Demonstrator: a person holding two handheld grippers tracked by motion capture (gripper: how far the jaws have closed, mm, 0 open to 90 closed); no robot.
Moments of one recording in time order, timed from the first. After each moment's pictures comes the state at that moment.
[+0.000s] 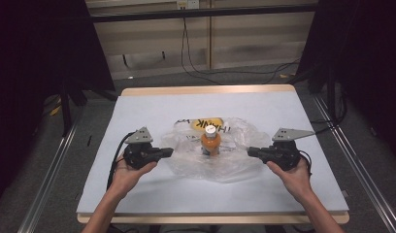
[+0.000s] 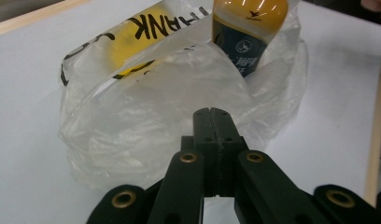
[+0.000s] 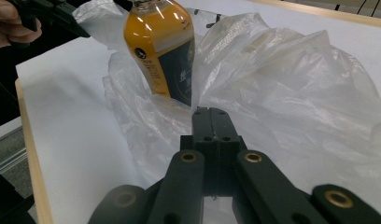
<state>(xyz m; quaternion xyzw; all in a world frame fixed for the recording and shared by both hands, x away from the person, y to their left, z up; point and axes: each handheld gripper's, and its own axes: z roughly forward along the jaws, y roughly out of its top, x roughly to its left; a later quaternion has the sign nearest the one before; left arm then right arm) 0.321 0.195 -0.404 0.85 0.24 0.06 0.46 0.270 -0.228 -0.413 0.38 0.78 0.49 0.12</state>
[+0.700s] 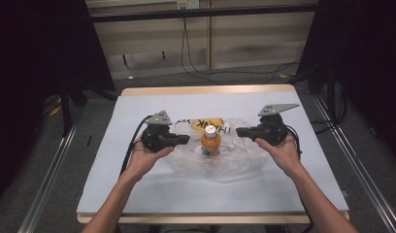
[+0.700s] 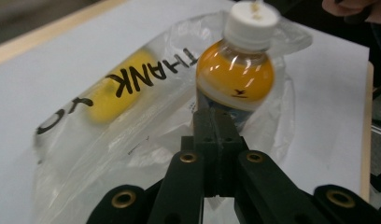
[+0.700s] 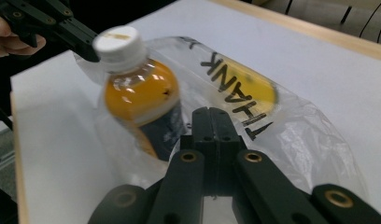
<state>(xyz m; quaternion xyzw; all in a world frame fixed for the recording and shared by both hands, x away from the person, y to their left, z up) 0.362 0.132 -0.385 0.88 0.22 0.04 0.43 0.331 -0.206 -0.381 0.36 0.80 0.47 0.10</state>
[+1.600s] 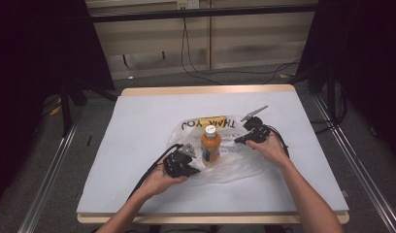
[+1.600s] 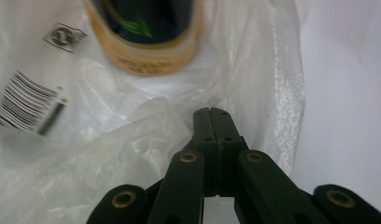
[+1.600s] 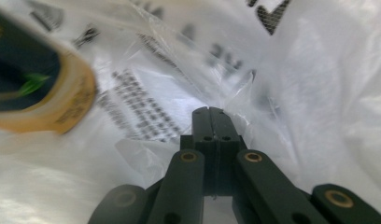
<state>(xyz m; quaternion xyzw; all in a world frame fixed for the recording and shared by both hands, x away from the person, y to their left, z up) 0.324 0.099 -0.466 0.94 0.15 -0.02 0.31 0.401 -0.203 -0.473 0.42 0.85 0.32 0.03</state>
